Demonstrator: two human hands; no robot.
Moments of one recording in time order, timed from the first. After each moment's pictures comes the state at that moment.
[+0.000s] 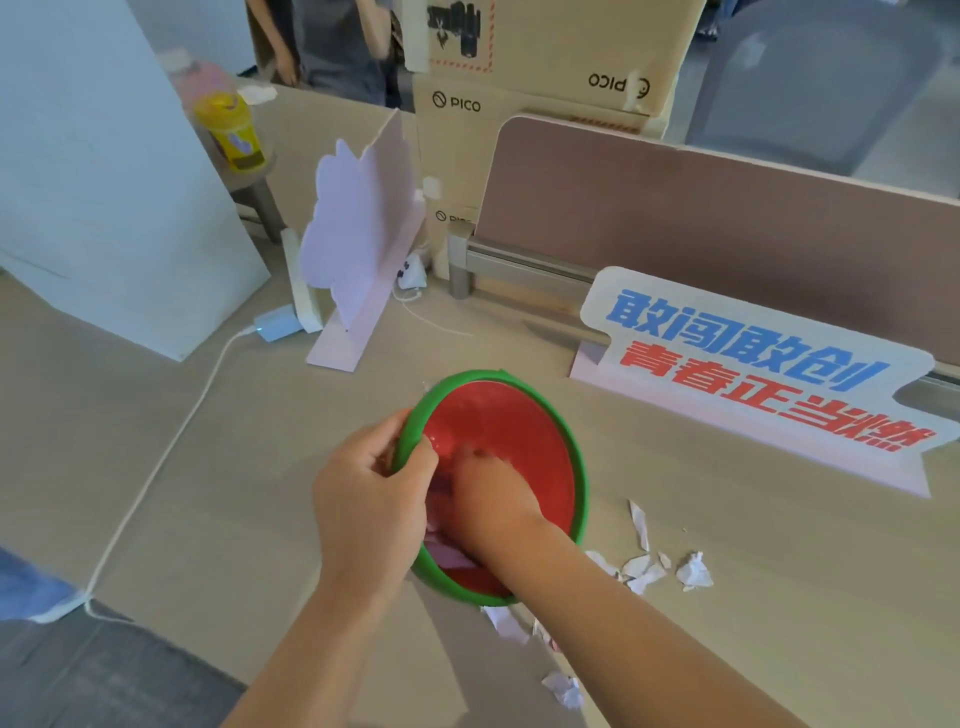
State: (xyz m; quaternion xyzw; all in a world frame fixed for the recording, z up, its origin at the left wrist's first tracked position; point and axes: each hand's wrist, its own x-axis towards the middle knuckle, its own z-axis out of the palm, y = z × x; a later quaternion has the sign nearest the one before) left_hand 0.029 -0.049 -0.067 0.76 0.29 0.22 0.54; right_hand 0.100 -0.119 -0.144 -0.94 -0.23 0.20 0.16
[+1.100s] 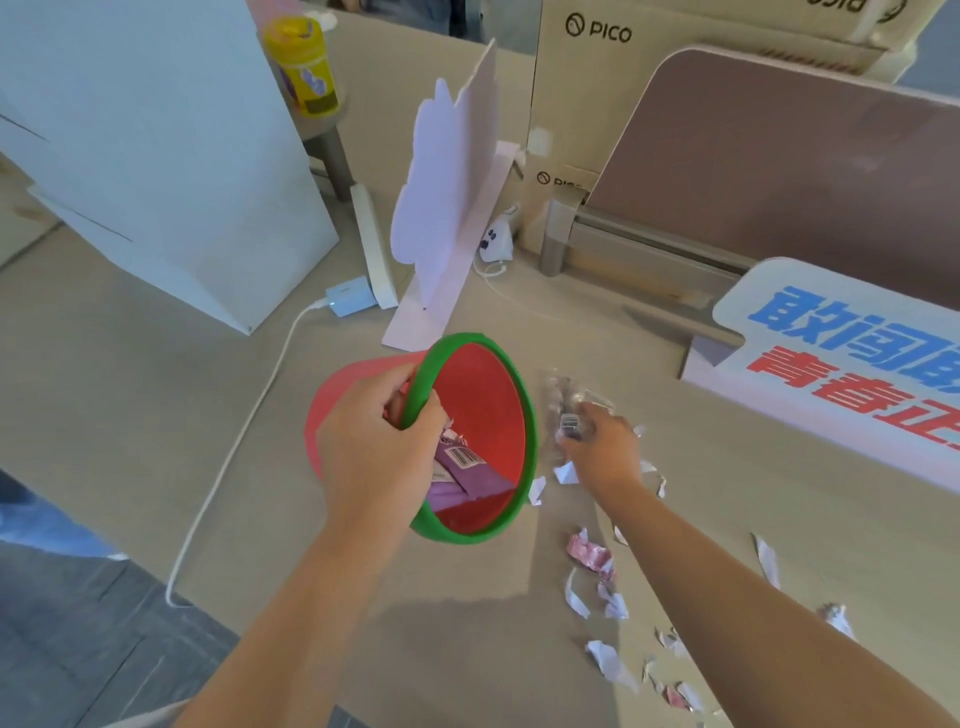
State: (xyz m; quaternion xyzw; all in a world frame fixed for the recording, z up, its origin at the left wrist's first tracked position) left_hand 0.067 0.079 -0.109 0.81 0.32 0.22 0.43; right_hand 0.194 -0.088 -0.251 -0.92 0.01 0.18 0.36
